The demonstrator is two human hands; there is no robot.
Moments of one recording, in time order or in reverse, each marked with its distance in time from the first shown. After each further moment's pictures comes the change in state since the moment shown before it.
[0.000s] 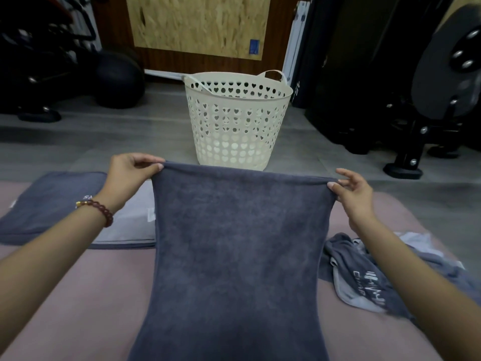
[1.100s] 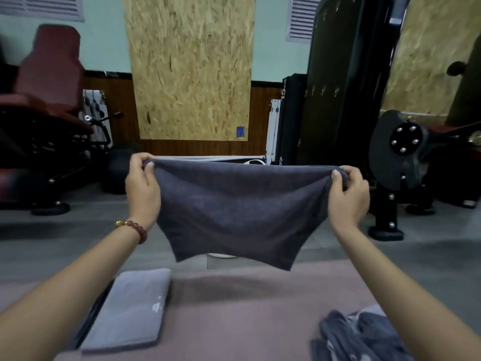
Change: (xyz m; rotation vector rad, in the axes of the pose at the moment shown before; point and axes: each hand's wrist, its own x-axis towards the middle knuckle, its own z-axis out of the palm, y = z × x) left_hand 0.066 0.209 -0.006 0.042 0.485 0.448; right_hand 0.018 -0.225 -0.006 -0.285 0.534 -0.402
